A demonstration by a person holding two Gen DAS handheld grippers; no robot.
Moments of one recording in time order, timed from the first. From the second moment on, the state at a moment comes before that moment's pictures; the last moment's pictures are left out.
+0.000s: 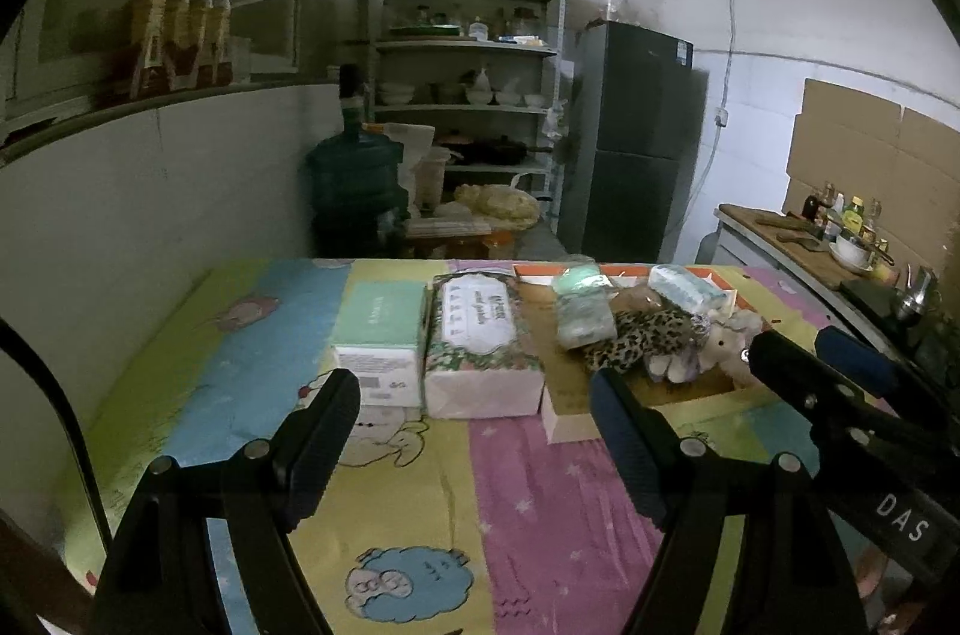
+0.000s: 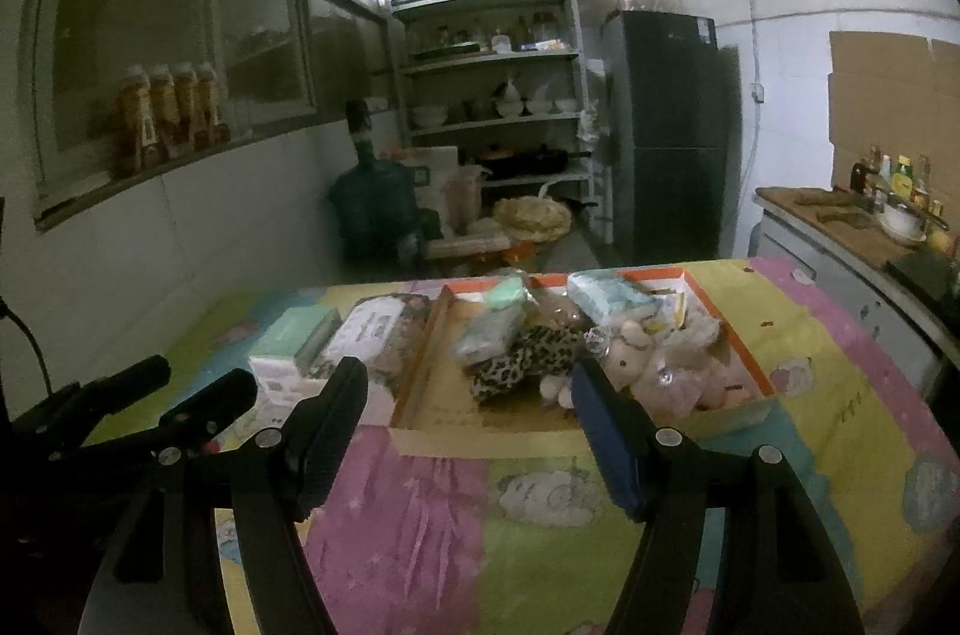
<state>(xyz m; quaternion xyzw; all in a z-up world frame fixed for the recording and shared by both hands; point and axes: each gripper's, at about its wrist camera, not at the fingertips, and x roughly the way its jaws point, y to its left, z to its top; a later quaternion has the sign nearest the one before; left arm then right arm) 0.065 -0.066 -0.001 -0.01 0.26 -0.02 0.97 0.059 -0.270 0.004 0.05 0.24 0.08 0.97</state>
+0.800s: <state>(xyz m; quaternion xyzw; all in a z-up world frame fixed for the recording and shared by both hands) 0.030 -0.050 -0.001 -0.01 0.25 0.01 0.97 0.018 -0.254 0.004 0.04 0.23 0.06 0.97</state>
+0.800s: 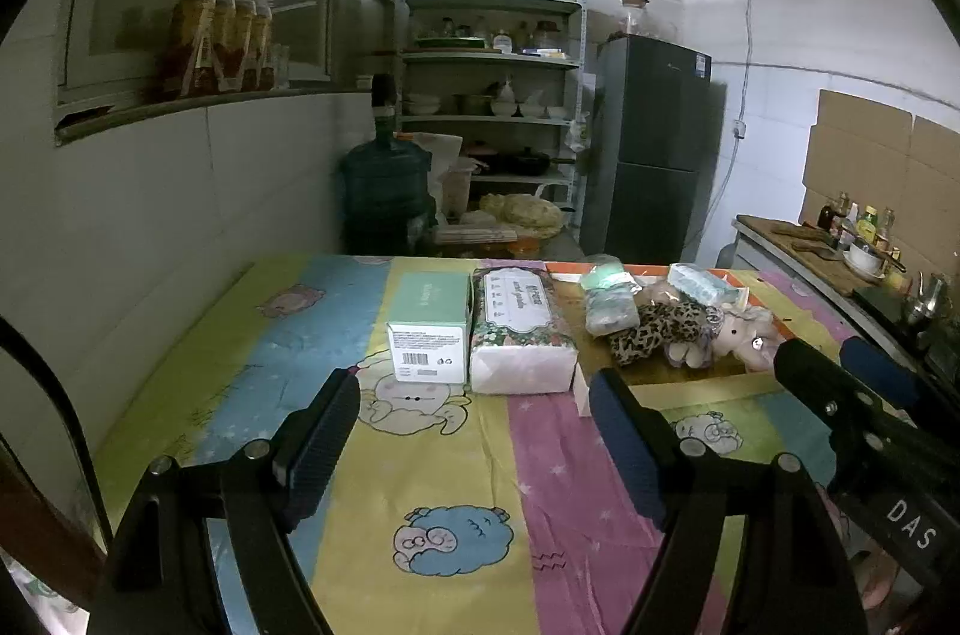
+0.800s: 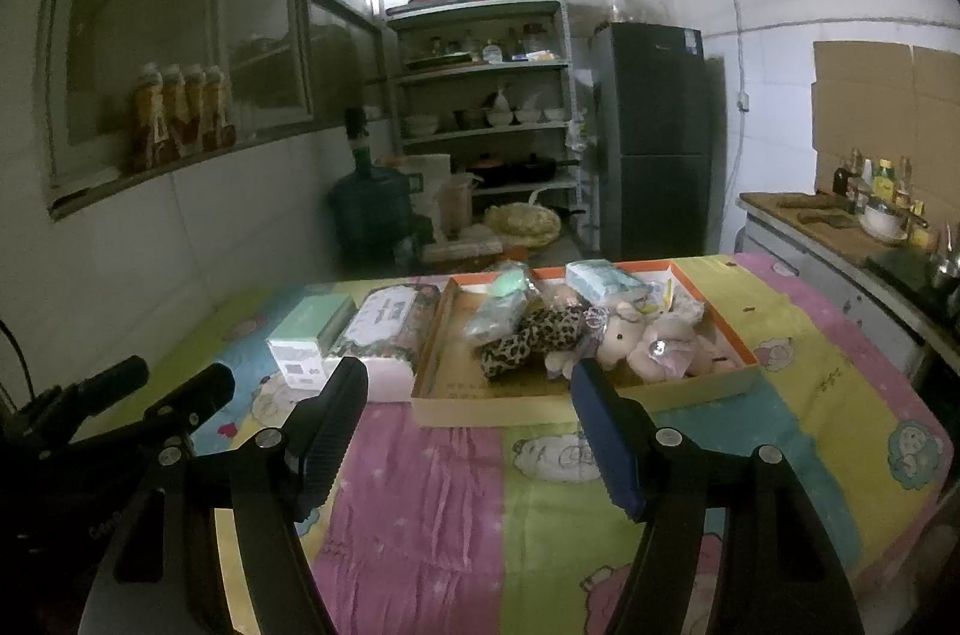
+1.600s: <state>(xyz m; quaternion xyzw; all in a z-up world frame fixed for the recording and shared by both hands) 0.023 -0.047 0.000 -0.01 0.24 0.01 0.97 0.012 -0.243 0.007 0.04 0.23 0.07 0.97</state>
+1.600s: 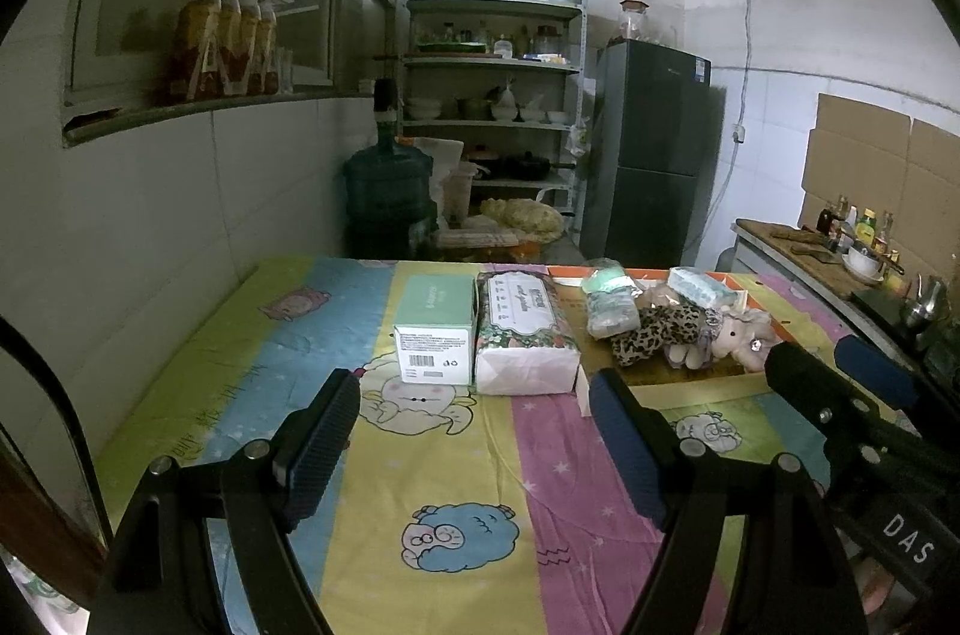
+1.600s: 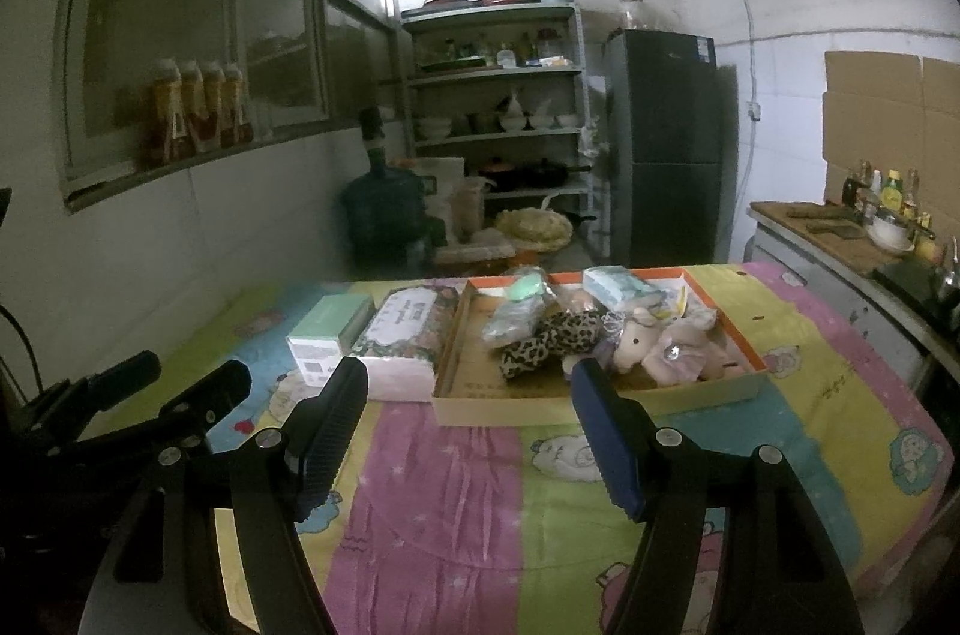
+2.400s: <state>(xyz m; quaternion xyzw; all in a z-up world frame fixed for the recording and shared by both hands) 0.021 -0.046 0.004 -0.01 0.24 0.01 0.97 0.010 -0.245 0.007 0.04 0.22 0.08 0.97</state>
